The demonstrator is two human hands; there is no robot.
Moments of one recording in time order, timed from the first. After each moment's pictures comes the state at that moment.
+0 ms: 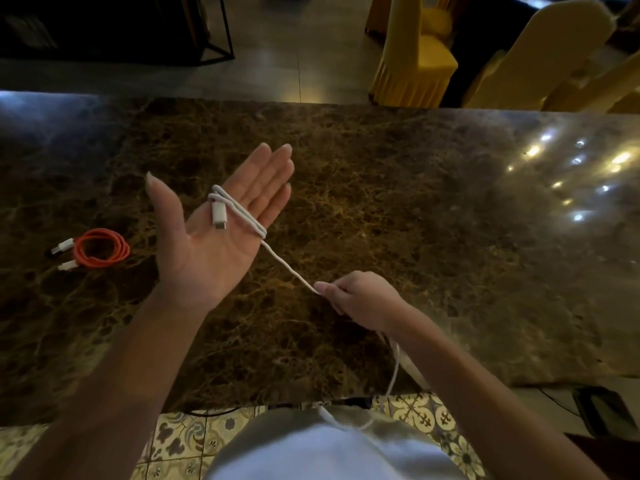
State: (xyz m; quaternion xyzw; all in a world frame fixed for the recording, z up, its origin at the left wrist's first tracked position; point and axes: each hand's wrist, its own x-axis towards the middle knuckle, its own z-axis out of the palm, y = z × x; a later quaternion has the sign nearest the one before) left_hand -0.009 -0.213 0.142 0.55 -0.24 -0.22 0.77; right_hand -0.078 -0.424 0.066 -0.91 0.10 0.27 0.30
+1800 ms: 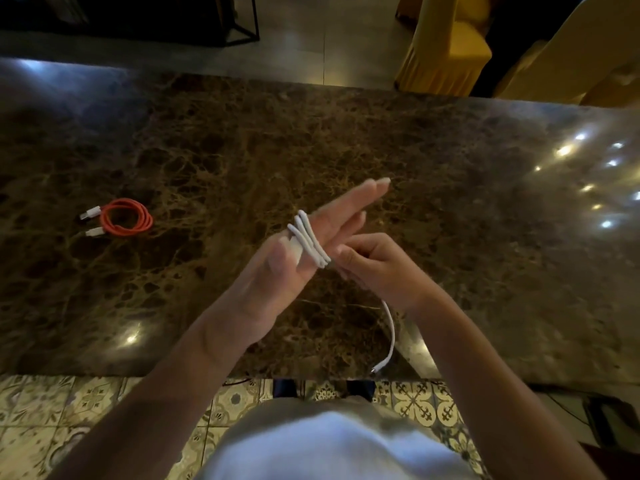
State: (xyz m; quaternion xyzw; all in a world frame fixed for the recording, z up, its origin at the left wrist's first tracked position) left_hand -0.066 -0.236 0.152 0.66 -0.33 -0.20 0.64; right_hand -0.084 -0.420 0.095 -0.77 -0.06 0.10 0.62
